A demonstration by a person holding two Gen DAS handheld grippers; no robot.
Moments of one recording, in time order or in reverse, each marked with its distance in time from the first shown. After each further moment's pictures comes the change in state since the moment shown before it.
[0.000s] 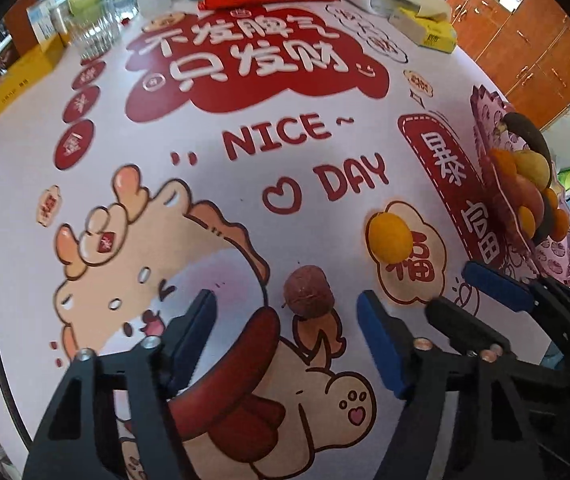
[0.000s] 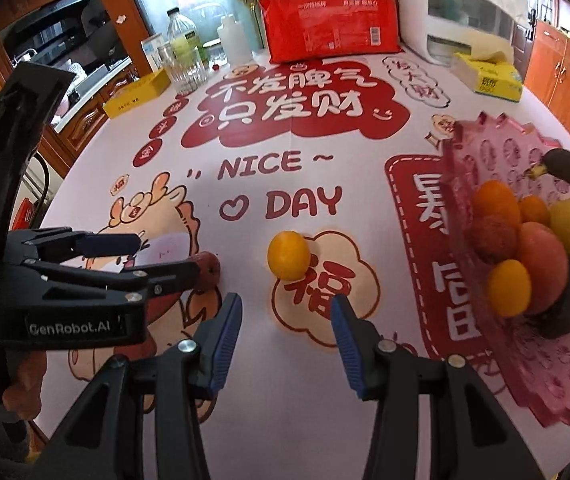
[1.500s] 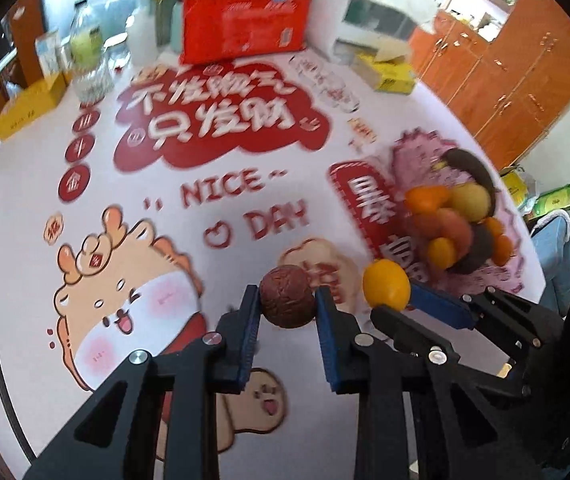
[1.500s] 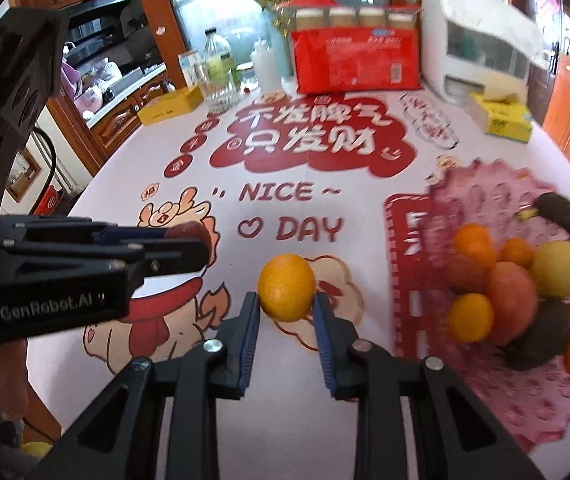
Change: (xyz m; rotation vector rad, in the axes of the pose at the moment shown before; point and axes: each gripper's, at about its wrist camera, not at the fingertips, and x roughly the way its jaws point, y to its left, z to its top) left arm -0.074 -0.065 -0.006 -0.001 -0.169 -0.045; right arm -0.053 -0.014 -0.004 -0.114 -0.100 0.054
